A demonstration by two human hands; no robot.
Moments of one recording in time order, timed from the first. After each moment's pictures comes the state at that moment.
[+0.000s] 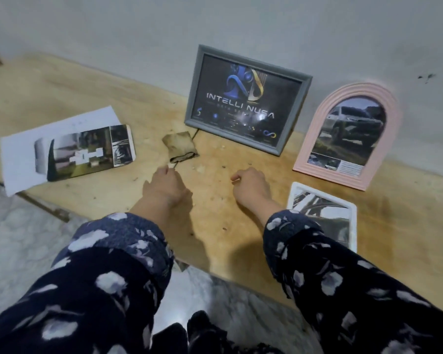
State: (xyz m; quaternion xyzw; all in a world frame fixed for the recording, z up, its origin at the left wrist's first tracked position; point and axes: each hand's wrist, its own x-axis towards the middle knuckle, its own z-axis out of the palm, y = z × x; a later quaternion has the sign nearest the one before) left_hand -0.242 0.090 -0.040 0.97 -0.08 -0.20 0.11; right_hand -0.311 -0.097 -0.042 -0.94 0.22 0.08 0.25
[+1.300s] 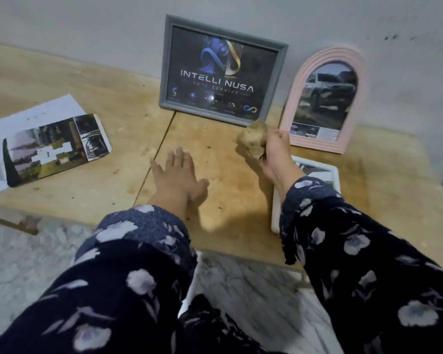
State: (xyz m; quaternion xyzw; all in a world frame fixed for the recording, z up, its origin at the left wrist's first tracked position) left_hand -0.260 0.073 -0.046 0.95 -0.24 -0.21 -0.03; right_hand -0.304 -0.119 -0.023 -0.51 0.45 -0.19 0.71
